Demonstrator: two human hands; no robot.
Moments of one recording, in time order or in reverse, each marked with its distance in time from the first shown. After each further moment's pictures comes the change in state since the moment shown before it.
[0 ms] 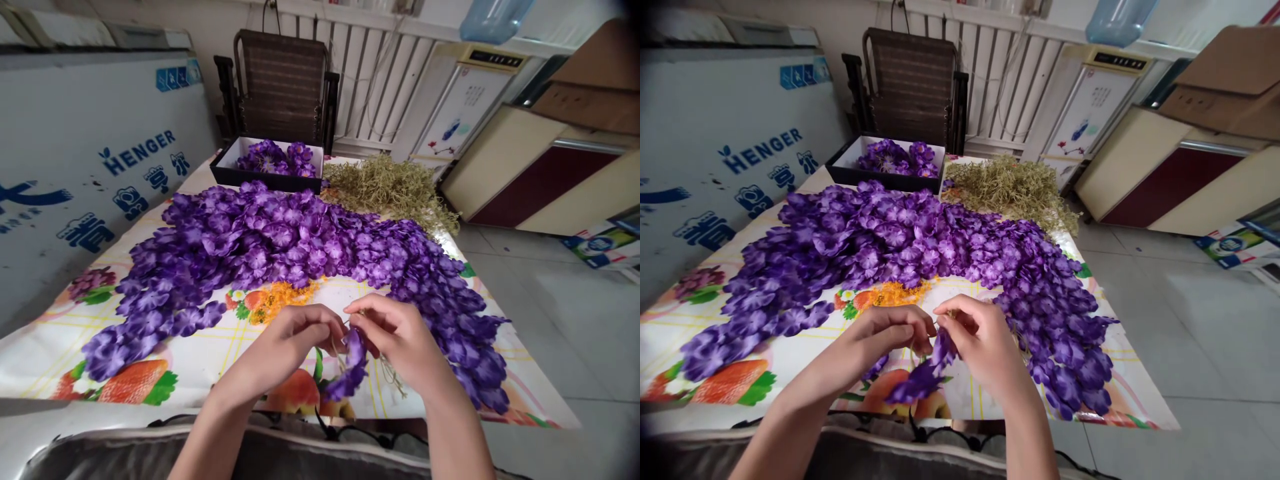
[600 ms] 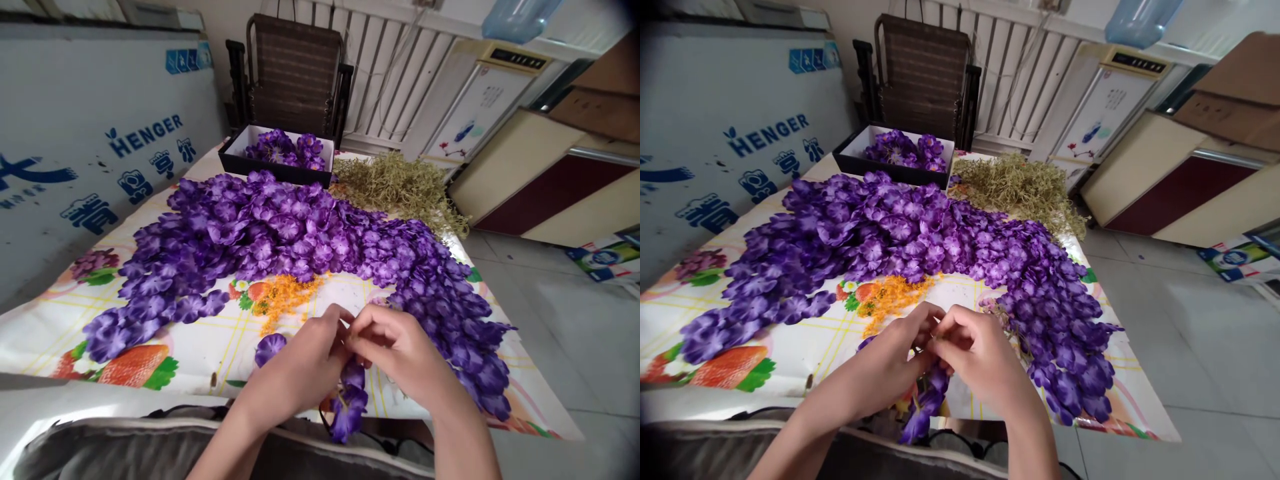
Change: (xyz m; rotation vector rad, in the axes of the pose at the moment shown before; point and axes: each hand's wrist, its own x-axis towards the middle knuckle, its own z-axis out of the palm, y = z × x) left_hand -0.001 -0.015 0.025 0.352 0.026 0.030; right_hand -0.008 -0.001 0.007 0.078 -0.167 0.133
